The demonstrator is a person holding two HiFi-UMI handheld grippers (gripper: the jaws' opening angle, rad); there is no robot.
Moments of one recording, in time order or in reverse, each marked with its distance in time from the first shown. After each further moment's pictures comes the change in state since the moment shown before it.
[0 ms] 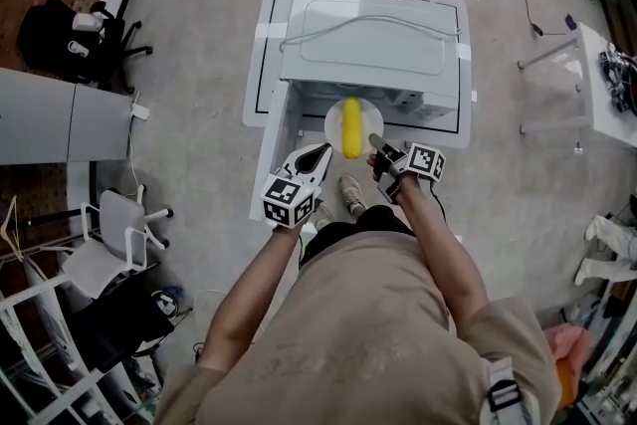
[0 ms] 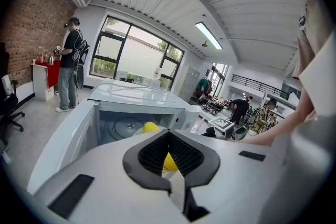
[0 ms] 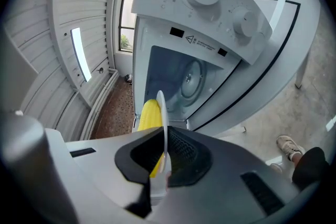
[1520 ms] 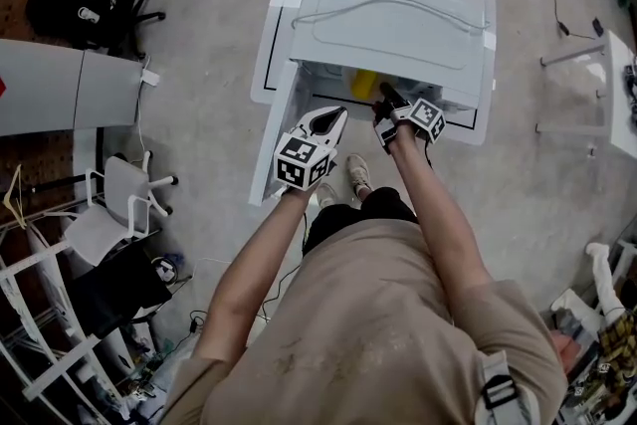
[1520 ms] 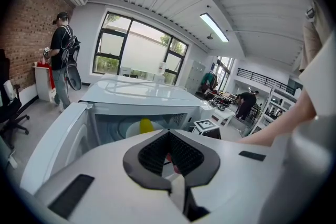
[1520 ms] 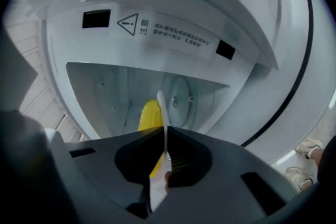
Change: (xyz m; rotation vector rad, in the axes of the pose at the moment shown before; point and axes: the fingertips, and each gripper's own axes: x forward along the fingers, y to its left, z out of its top) left arm 0.052 0.033 0.006 0.011 0.061 0.054; right arm 0.084 -0.056 0.081 0.141 -0.203 -0.035
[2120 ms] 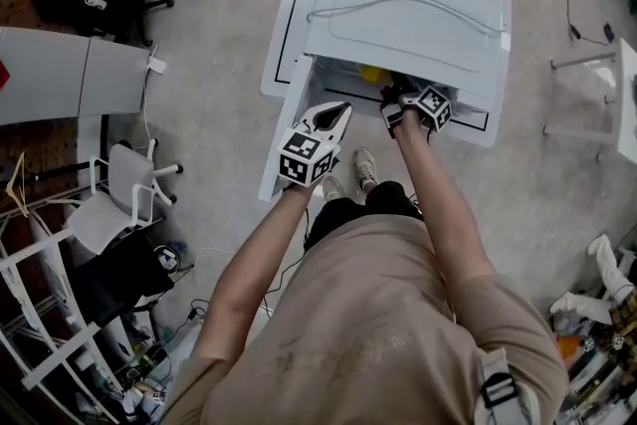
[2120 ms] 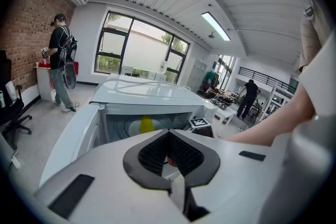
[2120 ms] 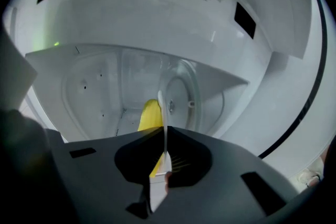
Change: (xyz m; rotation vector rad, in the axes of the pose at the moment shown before) left arm -0.013 0.021 0.000 -0.002 0.017 0.014; right arm 0.038 -0.006 0.012 0.031 -0.061 -0.020
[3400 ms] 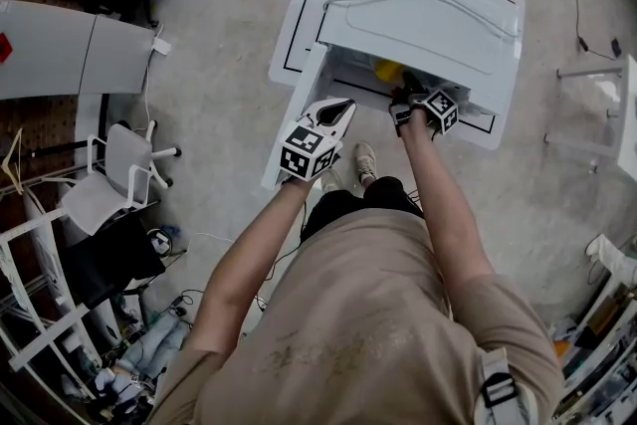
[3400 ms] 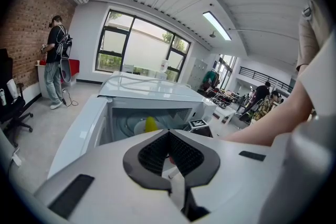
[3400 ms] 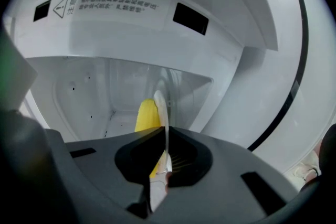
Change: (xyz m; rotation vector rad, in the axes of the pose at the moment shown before) left arm -0.012 0.006 -0.011 -0.012 0.014 0.002; right arm -0.004 -0.034 0.002 0.038 -0.036 -0.080
